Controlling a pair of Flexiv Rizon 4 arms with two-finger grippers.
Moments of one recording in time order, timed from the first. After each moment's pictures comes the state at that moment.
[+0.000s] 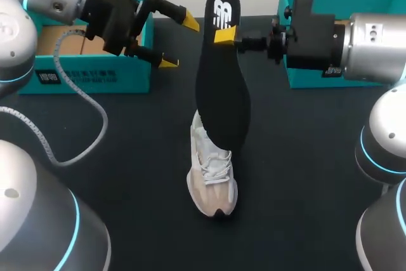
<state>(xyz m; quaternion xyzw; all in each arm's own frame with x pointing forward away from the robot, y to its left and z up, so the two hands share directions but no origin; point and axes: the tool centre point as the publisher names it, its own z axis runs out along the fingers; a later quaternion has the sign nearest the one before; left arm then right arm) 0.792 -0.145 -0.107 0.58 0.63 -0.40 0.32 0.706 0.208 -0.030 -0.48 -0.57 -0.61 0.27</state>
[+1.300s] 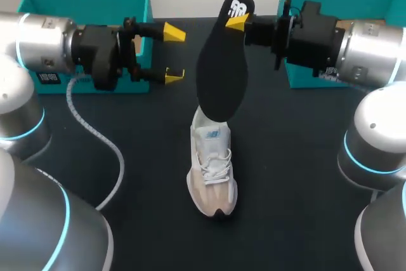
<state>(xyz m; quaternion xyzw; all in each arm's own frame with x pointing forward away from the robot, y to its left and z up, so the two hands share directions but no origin) 0.756 -0.136 -0.102 0.53 0.50 -0.51 0.46 0.766 0.188 -0.051 -0.60 -0.39 -0.58 0.38</state>
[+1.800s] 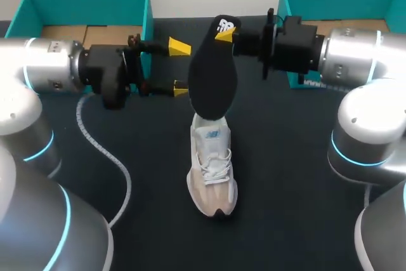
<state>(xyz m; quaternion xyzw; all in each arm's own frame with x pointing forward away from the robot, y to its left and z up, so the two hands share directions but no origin) 0.733 -0.152 -0.109 0.51 0.49 -0.51 0.49 0.792 0.203 -0.096 -0.64 -0.37 -0.52 0.42</state>
